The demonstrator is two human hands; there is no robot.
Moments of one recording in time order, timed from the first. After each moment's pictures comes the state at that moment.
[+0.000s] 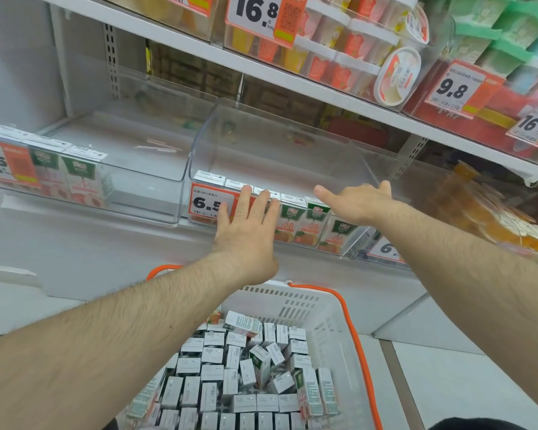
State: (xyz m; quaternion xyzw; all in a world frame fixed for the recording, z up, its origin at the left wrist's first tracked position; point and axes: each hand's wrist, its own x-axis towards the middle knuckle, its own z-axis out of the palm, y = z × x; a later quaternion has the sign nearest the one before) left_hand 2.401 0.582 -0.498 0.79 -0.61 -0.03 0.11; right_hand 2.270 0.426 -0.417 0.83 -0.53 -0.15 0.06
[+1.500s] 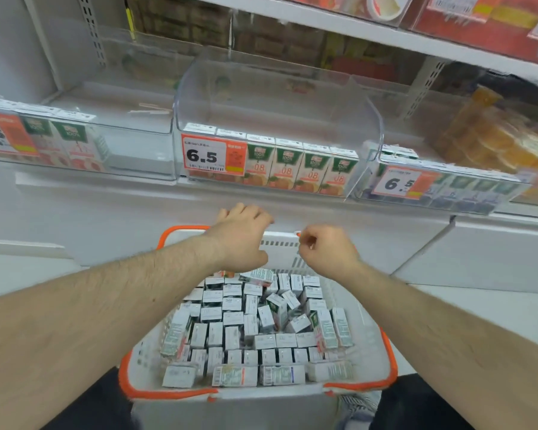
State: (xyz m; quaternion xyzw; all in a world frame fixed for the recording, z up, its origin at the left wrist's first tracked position) left_hand 2.393 0.615 -0.544 0.71 -0.69 -0.12 0.03; right_hand 2.216 0.512 -0.580 0.87 -0.46 0.09 -0.15
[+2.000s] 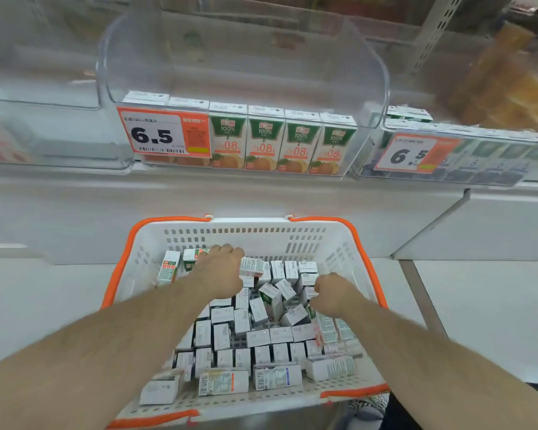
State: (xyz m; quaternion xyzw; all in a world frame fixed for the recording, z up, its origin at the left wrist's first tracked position) left_hand 2.393 0.575 -0.691 0.75 -0.62 -0.21 -0.08; right_hand 2.163 0.496 -0.696 0.80 -0.53 -0.24 -0.18
